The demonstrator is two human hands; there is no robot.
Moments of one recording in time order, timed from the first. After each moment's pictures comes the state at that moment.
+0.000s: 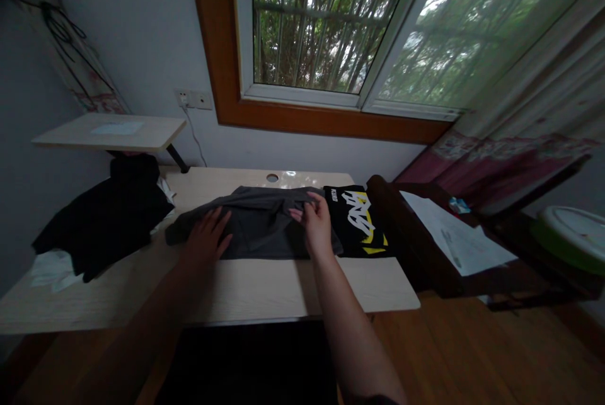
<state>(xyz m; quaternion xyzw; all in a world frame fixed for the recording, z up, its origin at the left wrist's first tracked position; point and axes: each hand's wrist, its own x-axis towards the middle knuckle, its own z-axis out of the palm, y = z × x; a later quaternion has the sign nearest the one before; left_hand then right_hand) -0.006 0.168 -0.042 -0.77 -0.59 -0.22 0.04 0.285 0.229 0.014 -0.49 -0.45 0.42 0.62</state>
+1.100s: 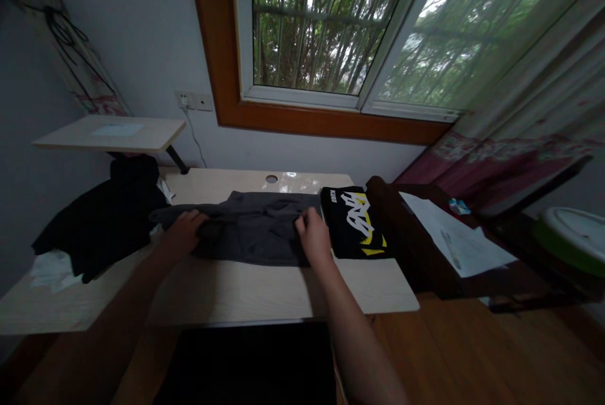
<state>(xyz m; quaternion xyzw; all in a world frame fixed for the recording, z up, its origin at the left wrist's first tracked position) -0.063 0.188 -0.017 -0.78 -0.61 -0.15 -0.02 0.309 0.215 -0.007 -0.65 -0.68 0.10 0.34</state>
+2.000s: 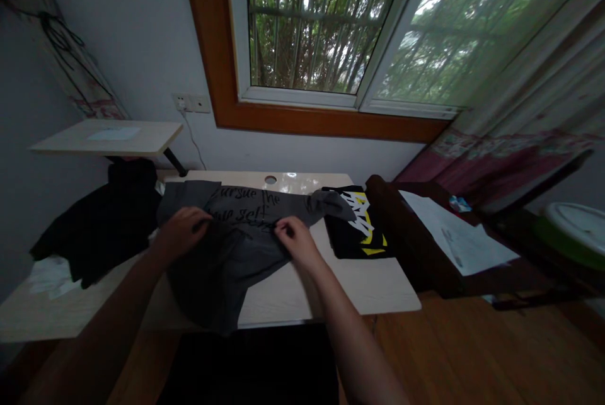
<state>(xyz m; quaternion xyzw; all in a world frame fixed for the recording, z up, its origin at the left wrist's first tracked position) -0.062 0.194 0.002 -0.80 -0.57 -0.20 0.00 0.294 0.211 -0.028 -0.46 -0.72 0.32 0.40</state>
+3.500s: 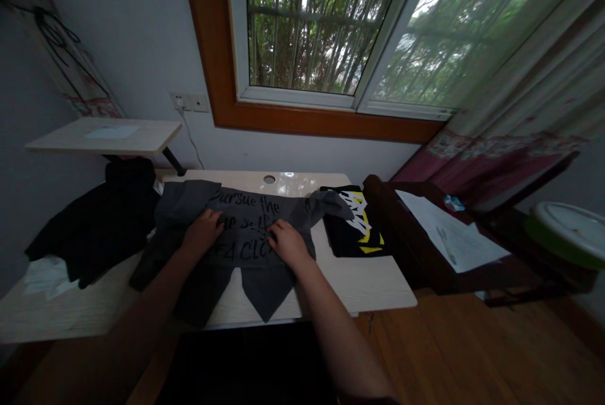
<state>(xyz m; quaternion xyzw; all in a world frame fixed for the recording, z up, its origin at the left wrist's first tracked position) -0.013 0.216 -0.040 -0.72 -0.68 -0.10 -0.02 0.269 0.217 -0.038 -0.49 -0.85 0.14 0.17</state>
